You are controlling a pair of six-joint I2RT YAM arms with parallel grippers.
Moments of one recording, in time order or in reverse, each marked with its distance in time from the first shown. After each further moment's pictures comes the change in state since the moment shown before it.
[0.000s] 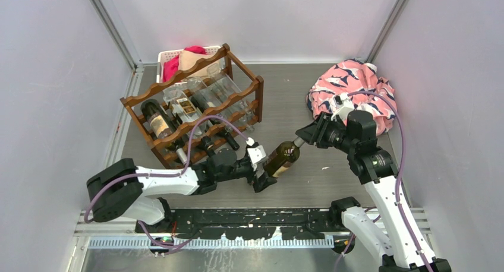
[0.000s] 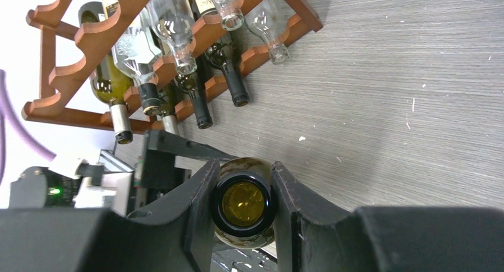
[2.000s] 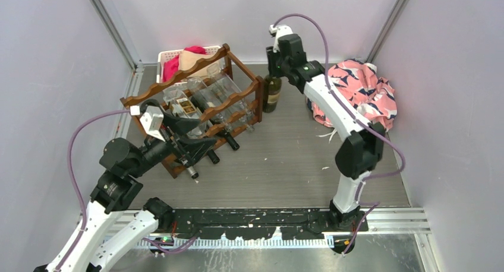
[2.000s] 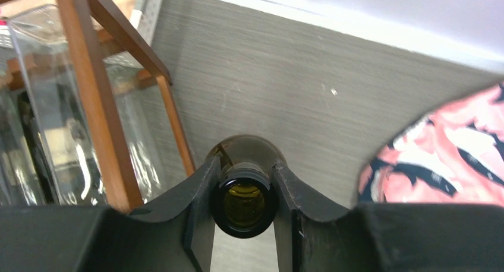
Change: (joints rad) left arm 0.530 -0.832 0.320 -0.784 0.172 -0.299; right arm 0.230 1.150 1.015 0.080 0.524 -0.478
